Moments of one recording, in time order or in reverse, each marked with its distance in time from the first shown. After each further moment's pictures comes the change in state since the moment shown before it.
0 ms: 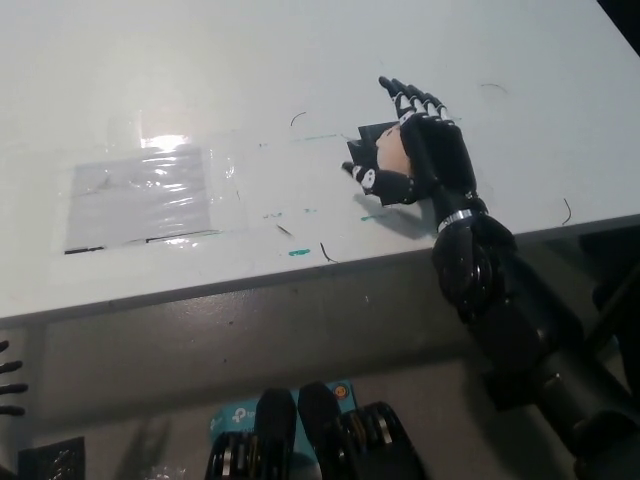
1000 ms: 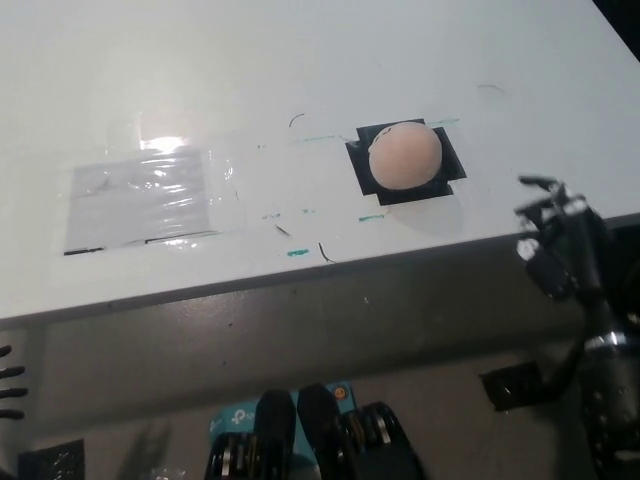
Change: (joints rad) left_arm 0.012 0.000 0.000 -0.016 0.001 0.012 0.000; right_arm 0.524 -0.103 -0.313 -0.622 0.149 0.033 0.116
